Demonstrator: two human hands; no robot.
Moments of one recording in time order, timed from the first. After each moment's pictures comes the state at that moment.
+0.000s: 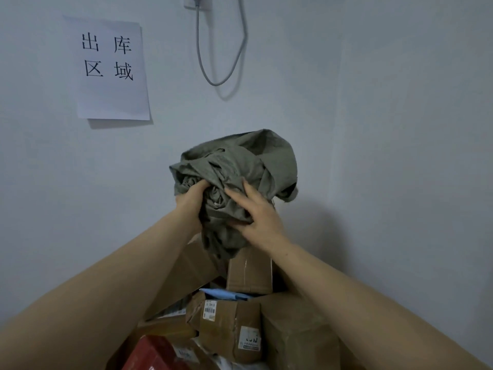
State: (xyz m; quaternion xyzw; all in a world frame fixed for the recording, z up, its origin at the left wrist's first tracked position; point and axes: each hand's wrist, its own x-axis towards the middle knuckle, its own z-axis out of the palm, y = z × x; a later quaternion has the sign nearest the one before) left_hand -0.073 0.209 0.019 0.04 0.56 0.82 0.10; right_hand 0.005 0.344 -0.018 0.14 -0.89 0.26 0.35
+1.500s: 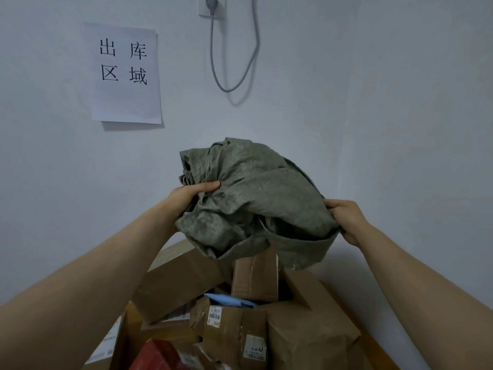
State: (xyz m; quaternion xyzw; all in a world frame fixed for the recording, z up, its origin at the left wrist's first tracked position) left_hand -0.088 0.159 0.035 0.17 0.62 0.75 0.16; right_hand 0.024 0.469 0.009 -0.20 -0.74 0.57 0.29
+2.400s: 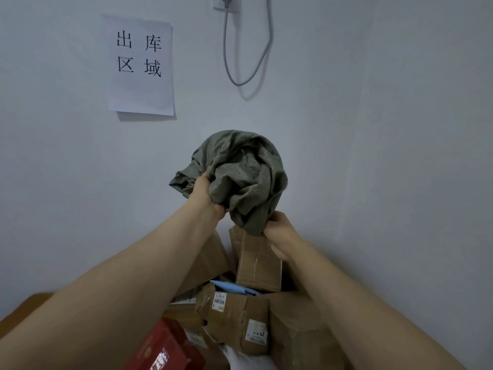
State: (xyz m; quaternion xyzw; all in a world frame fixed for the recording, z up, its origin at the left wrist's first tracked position) left_hand -0.040 0.205 0.042 0.01 0.40 0.90 0.17; right_hand -0.001 0.335 -0.024 -0.06 -0.77 0.61 0.15
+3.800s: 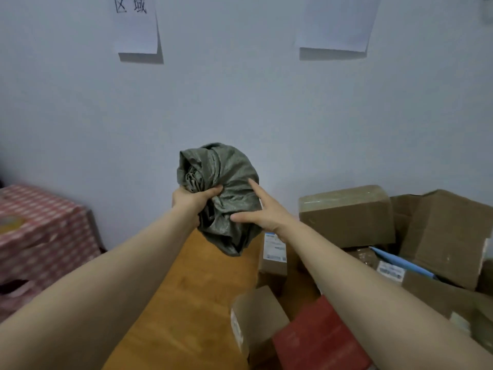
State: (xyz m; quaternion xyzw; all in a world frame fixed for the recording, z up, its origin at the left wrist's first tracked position) left_hand -0.073 -0.213 -0.098 -0.23 0.61 0.75 -0.14; right_hand -0.085 -0.041 -0.104 0.17 -0.81 0.55 -0.11
